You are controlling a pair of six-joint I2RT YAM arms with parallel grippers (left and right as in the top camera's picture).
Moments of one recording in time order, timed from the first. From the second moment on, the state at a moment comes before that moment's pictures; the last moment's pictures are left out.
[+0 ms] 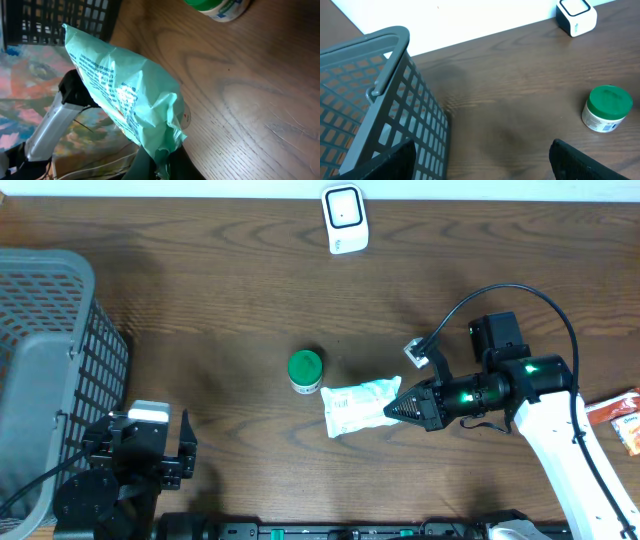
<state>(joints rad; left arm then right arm) 0.00 0.34 0.90 -0.97 -0.04 0.27 0.19 1.28 1.00 -1.10 -0.92 -0.16</state>
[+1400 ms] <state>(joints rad) 0.00 0.34 0.90 -0.97 -0.04 0.27 0.39 2.07 1.53 0.26 0.45 -0.40</state>
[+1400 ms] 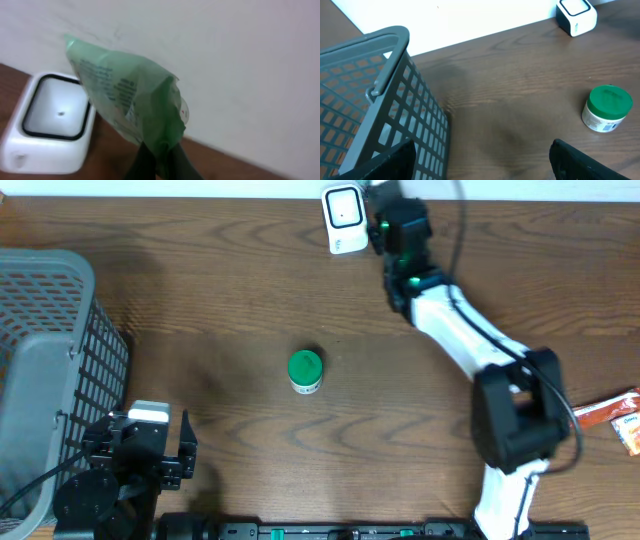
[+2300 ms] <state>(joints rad) 0.00 0.34 0.90 -0.97 -0.04 0.27 0.55 2.38 1.60 0.53 0.77 -1.14</state>
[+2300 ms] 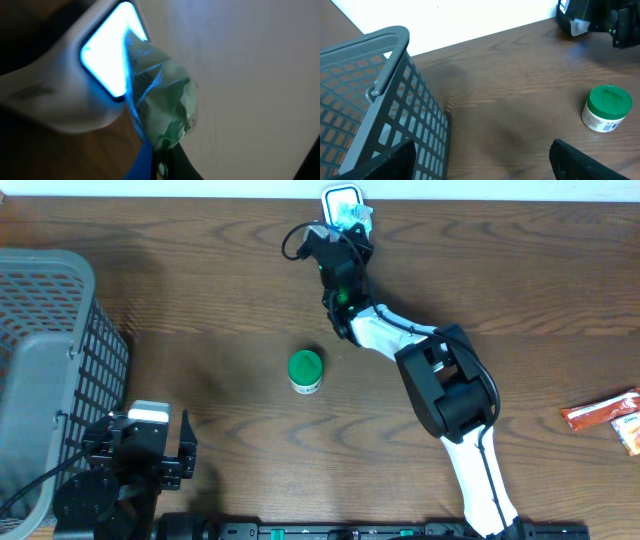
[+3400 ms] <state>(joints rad) 0.00 0.34 0.90 -0.98 -0.04 0.27 0.38 2.35 1.61 0.15 1.39 -1.15</state>
